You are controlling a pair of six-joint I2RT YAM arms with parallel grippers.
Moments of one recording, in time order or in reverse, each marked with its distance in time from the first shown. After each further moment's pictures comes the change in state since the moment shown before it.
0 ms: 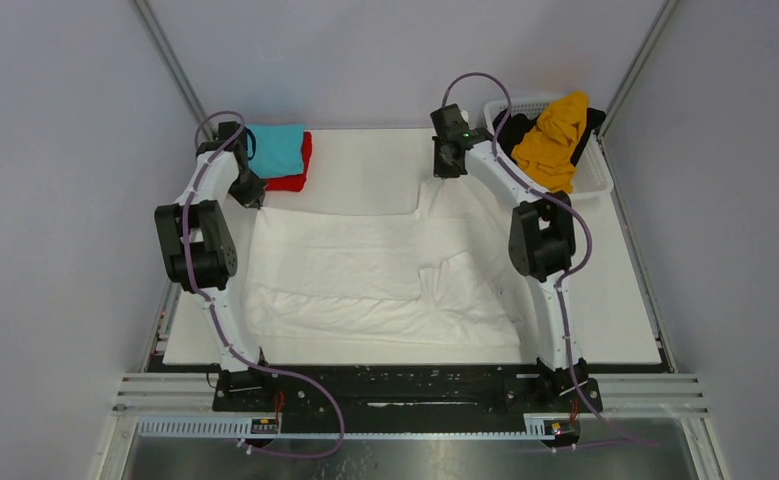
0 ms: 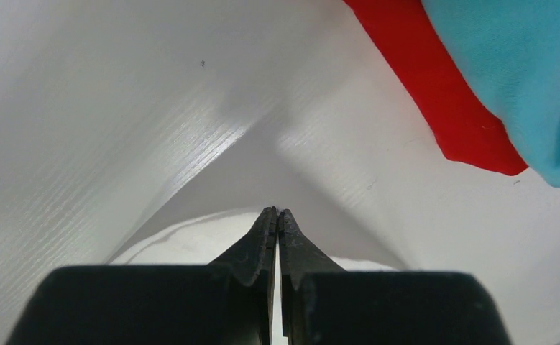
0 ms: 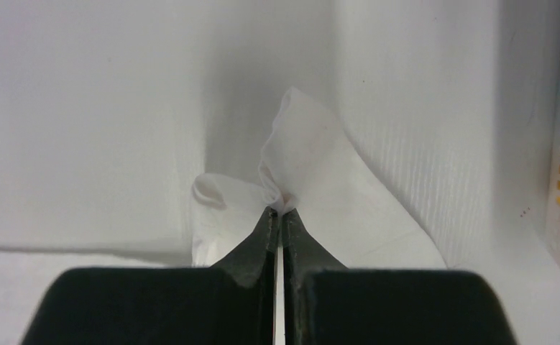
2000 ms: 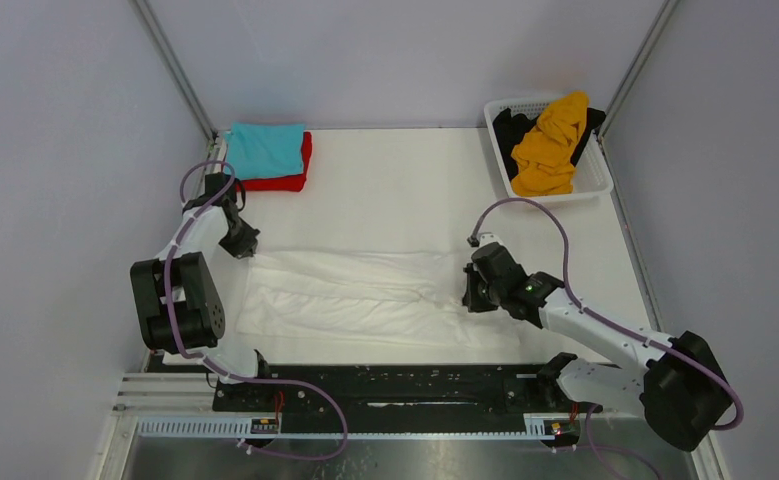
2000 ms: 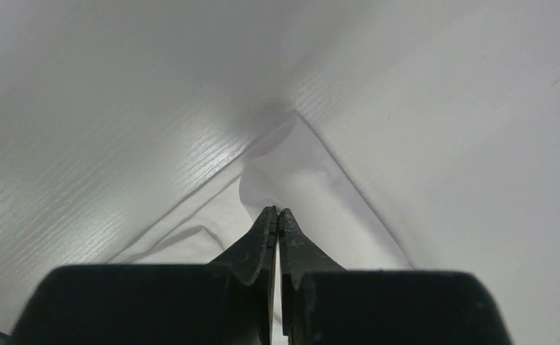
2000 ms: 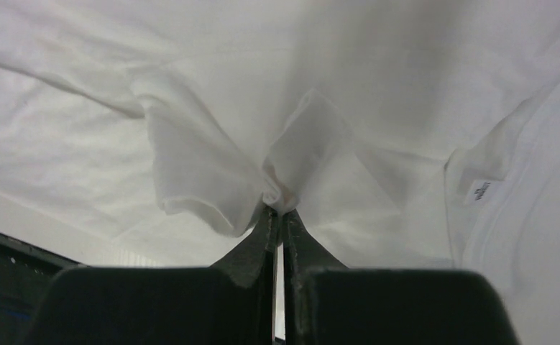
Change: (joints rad) left arm 0.053 -0.449 -0.638 0.174 0.006 -0.001; right arm 0.259 -1.254 -1.537 0.354 -0.129 0.122
